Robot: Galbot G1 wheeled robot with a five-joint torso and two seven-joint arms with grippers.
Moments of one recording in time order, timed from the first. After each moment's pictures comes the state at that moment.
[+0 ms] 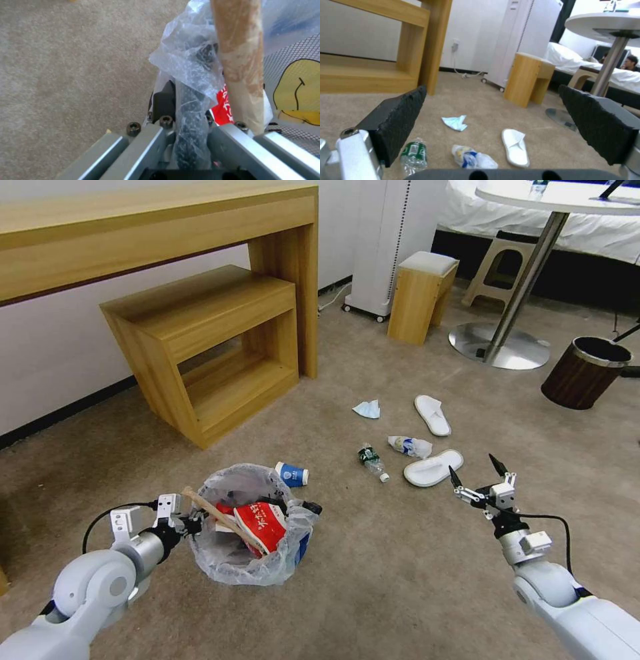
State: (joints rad) left arm 1.40 -0.86 -0.58 -1.97 -1.02 0.55 -0.14; right arm -1.10 0.74 0.11 1.38 0.49 0.68 0.16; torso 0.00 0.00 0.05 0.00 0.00
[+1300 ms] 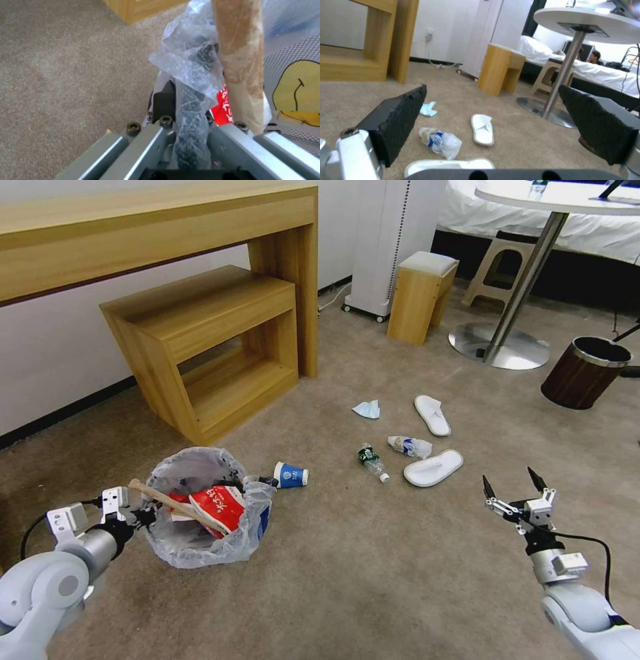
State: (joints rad) left arm 1.47 -0.91 -0.79 -1.97 -1.04 0.57 -0.17; right arm -1.27 0.78 0.32 1.36 0.45 0.70 0.15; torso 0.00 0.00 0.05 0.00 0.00
